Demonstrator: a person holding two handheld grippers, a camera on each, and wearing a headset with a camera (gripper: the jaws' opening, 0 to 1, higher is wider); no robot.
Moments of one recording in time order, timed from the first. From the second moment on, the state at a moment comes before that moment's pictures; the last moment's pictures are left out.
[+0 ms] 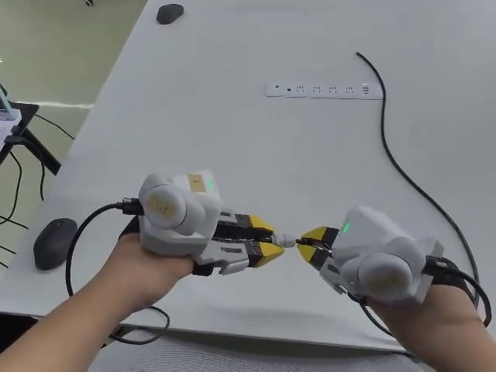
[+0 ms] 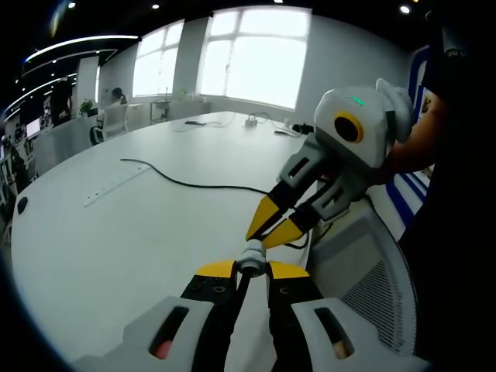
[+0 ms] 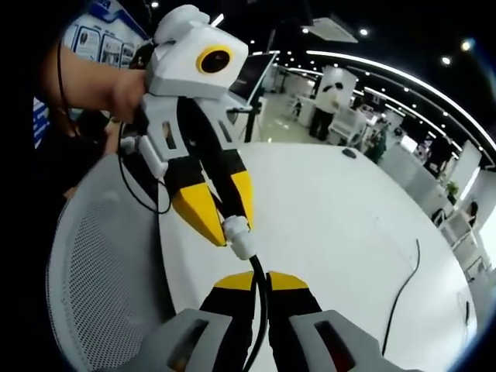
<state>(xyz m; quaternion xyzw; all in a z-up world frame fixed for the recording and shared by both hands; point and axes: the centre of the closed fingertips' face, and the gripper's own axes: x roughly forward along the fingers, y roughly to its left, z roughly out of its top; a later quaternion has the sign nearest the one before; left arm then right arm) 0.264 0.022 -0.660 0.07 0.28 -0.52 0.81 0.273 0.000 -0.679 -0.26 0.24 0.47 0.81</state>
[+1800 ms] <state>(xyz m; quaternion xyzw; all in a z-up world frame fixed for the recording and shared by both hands) 0.265 0.034 -0.641 0.05 0.25 -0.51 0.82 0.289 -0.069 -0.725 -0.03 0.37 0.33 0.87</state>
